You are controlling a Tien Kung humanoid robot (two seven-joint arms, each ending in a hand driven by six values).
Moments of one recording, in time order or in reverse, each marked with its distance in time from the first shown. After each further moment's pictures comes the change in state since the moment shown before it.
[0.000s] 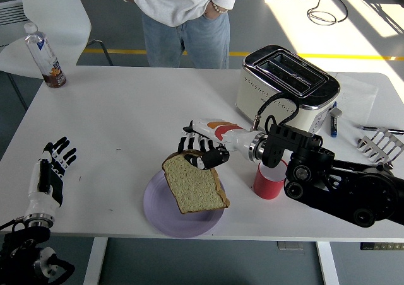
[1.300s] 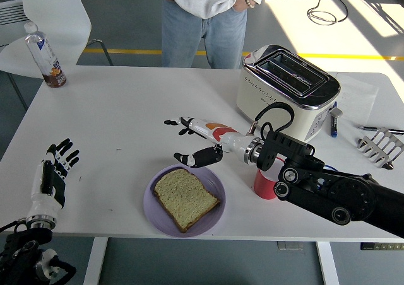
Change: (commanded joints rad) left arm 0.003 0.000 0.012 0.000 0.005 0.002 -0.002; right arm -0.046 0.067 0.042 -0.147 0.013 -0.086 0.209
